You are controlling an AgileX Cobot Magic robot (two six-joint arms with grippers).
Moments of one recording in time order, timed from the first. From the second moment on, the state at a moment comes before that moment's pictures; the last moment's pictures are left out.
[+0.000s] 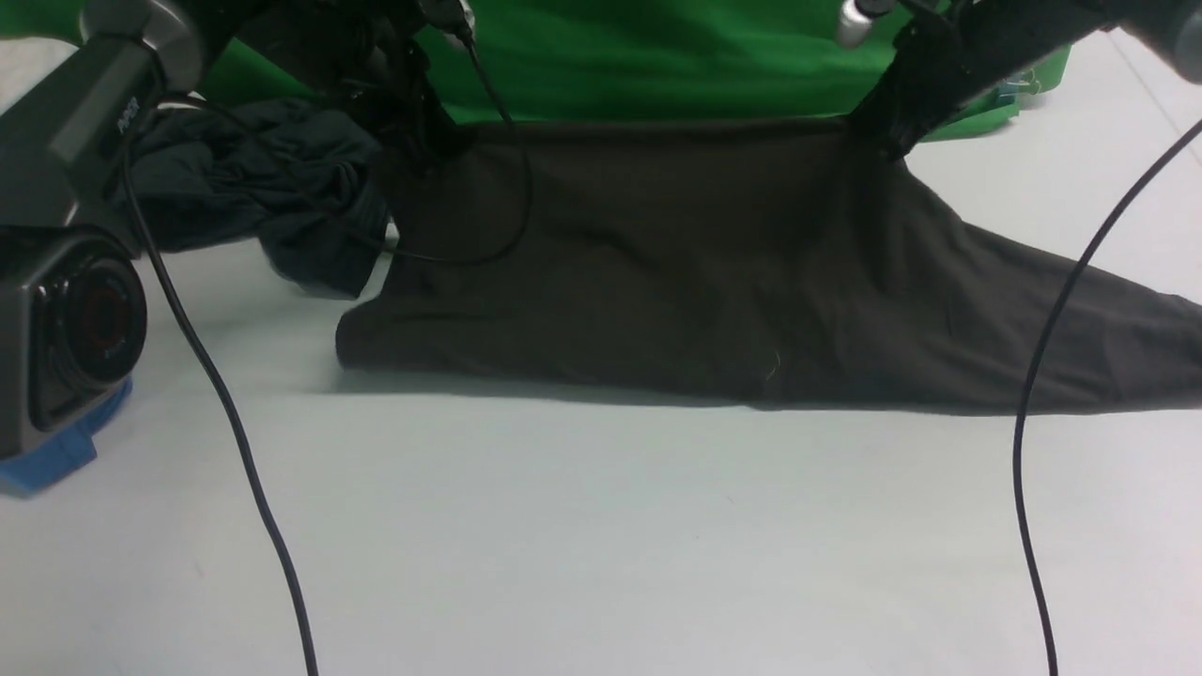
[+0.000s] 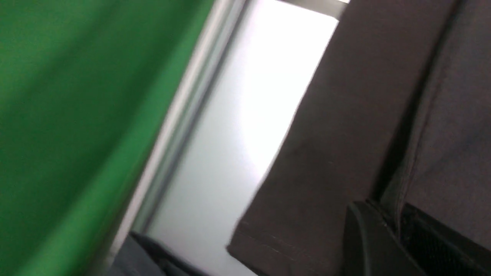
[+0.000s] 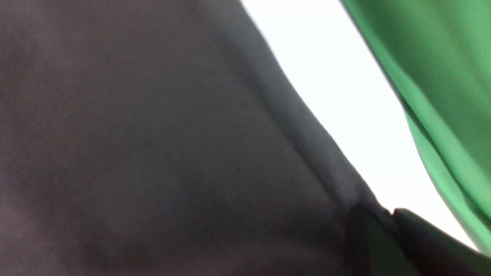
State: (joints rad) right arm 0.06 2.34 -2.20 0.39 0.95 -1.02; left arm -0.03 2.42 -2.34 -0.42 1.04 1.23
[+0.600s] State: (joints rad) right arm 0.05 2.52 -2.20 0.39 0.76 -0.86; left arm -0.04 2.54 -2.34 -0.44 0.87 1.14
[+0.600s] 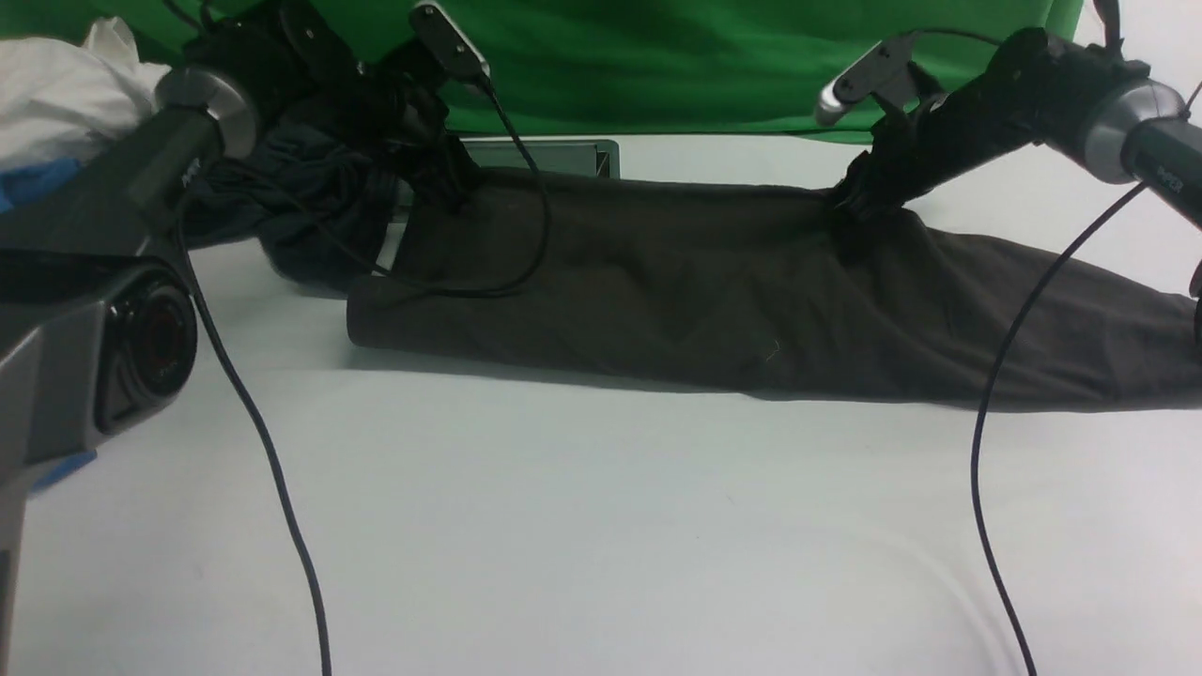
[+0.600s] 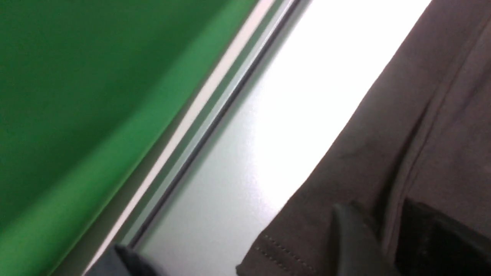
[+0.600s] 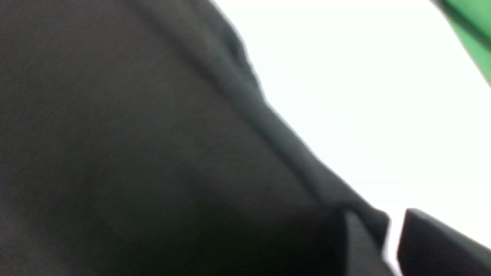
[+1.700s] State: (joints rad) right arm 0.08 1.53 -1.32 0.62 0.77 -0.47; left arm 0.17 2.00 -1.47 -0.83 0.94 0.31
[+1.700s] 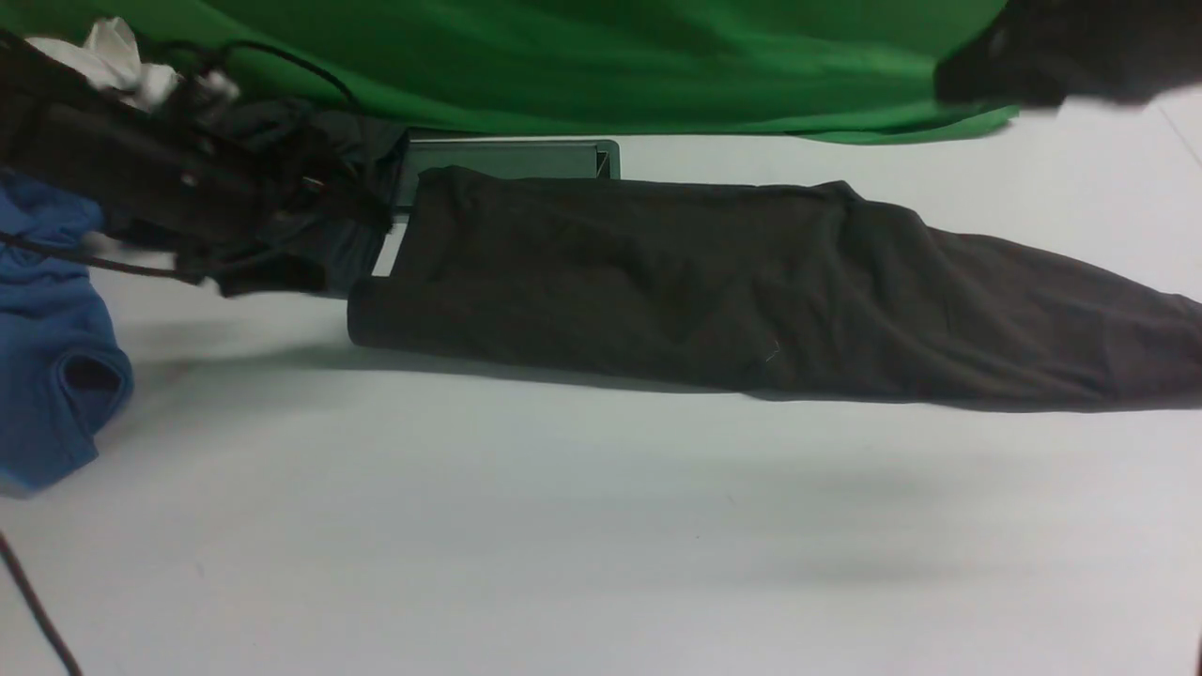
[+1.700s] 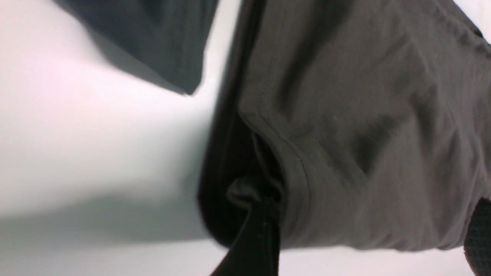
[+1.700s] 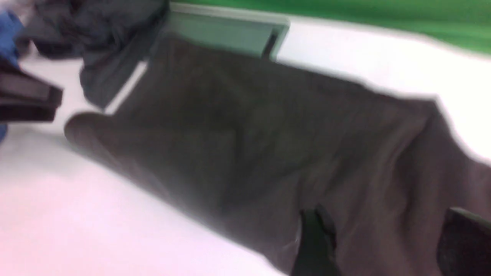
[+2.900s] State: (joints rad) right arm 0.14 1.53 -1.28 0.63 0.70 -0.50; left arm 0.16 2.13 -1.48 -0.58 1.07 0.39
